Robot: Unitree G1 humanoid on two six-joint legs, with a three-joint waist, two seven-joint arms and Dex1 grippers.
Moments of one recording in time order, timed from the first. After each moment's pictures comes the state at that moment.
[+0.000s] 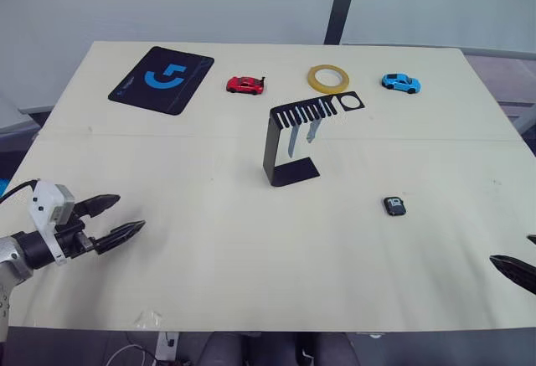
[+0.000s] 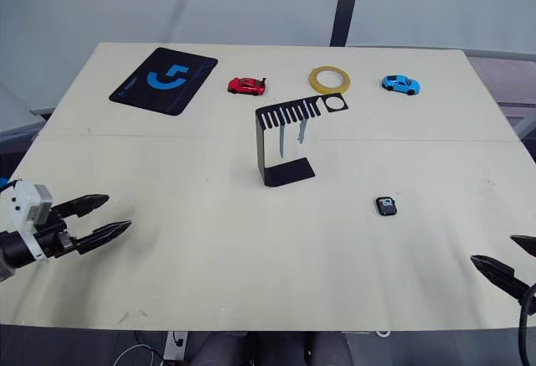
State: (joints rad) left arm 0.08 0.82 0.51 -0.10 -0.53 0.38 -0.98; right arm 0.50 -0.83 -0.95 -0.28 0.57 0.56 1.02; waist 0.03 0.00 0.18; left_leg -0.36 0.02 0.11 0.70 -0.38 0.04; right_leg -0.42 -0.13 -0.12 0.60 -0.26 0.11
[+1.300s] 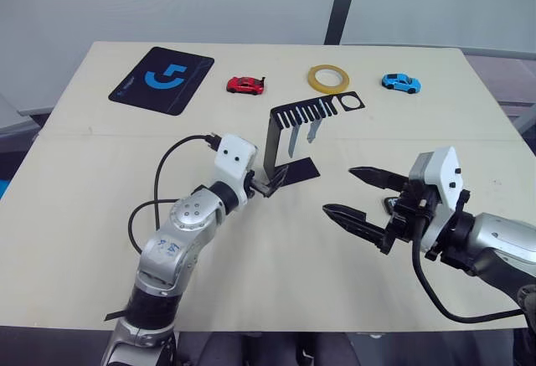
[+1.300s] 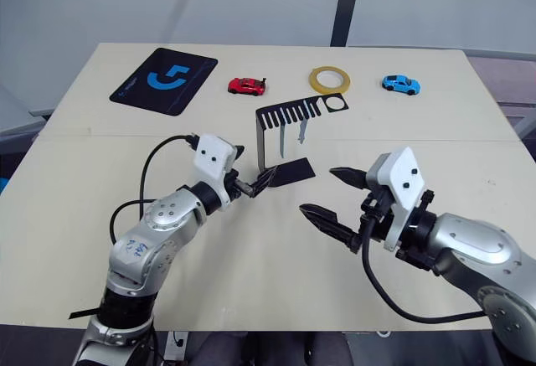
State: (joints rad) left arm -0.41 0.23 -0.18 -0.41 -0.22 0.73 -0.13; right arm -0.13 -0.84 -0.26 -0.79 0.98 0.81 0.42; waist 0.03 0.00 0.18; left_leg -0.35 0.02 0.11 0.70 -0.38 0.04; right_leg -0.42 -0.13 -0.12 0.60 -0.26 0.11
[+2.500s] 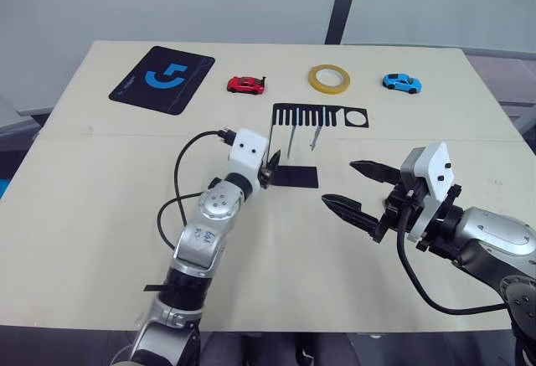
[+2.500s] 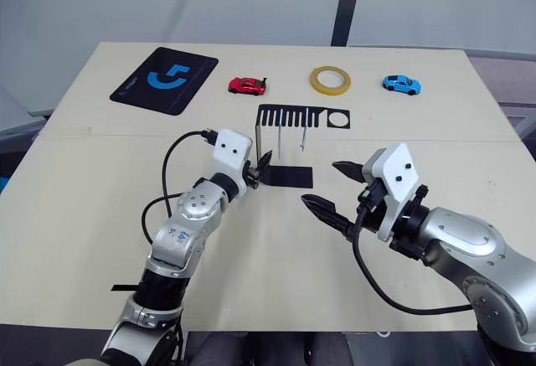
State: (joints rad) left arm -0.49 0.06 -0.18 -0.18 0.01 0.58 -0.03; right arm -0.15 -0.79 -0.21 -0.76 0.89 0.79 0.42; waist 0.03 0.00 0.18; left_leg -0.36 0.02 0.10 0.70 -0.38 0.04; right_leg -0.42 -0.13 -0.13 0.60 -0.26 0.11
